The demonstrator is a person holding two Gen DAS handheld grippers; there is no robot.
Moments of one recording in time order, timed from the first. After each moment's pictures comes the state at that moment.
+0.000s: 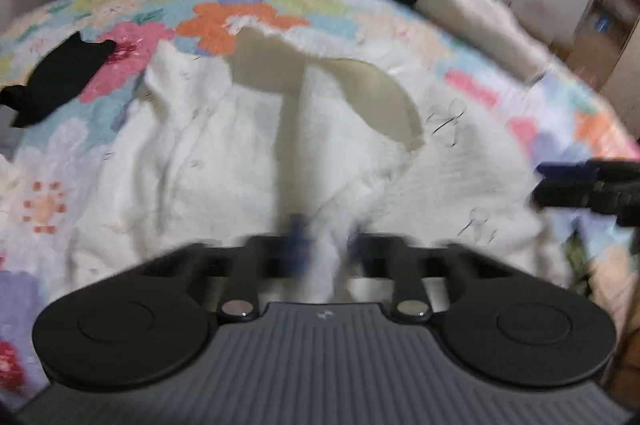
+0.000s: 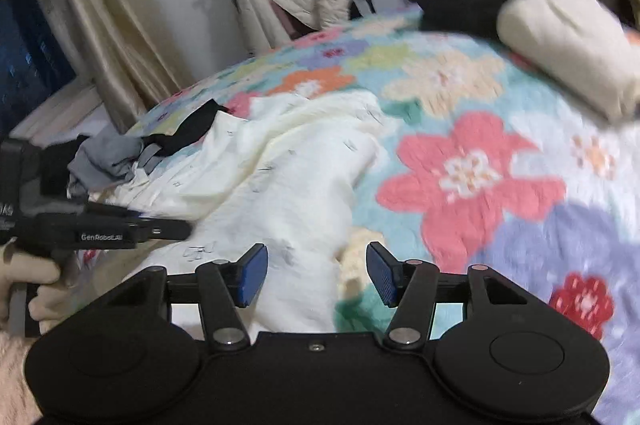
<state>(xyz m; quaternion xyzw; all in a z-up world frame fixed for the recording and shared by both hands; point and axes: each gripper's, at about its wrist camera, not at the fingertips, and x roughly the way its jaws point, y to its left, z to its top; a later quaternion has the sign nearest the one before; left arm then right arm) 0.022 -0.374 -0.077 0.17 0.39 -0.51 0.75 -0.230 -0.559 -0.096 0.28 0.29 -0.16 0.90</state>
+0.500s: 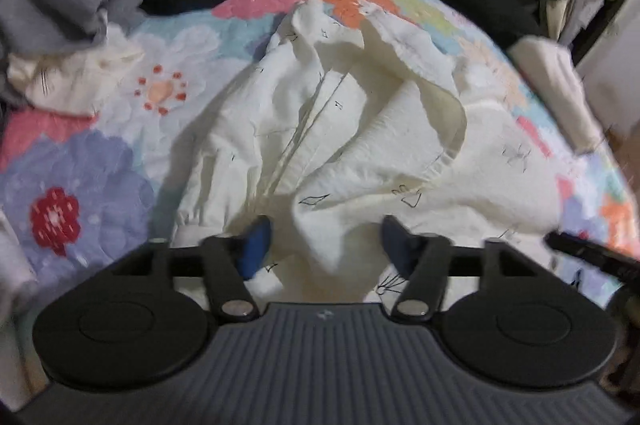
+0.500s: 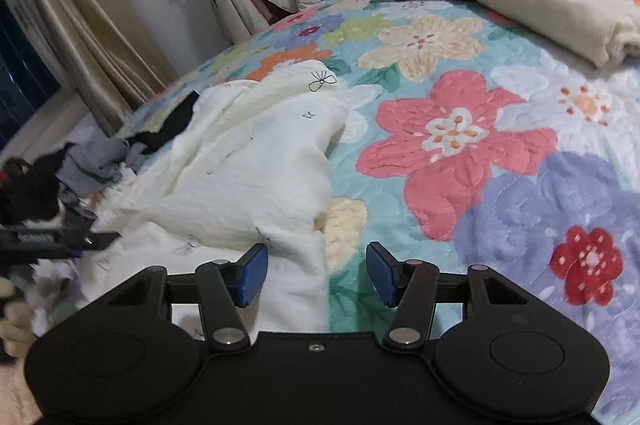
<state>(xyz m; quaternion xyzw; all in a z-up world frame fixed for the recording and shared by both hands) 0.036 -0.312 -0.072 0.09 0.46 -0.42 0.78 -0.237 -0.560 -0.103 0.32 0.30 -0.17 0.88</state>
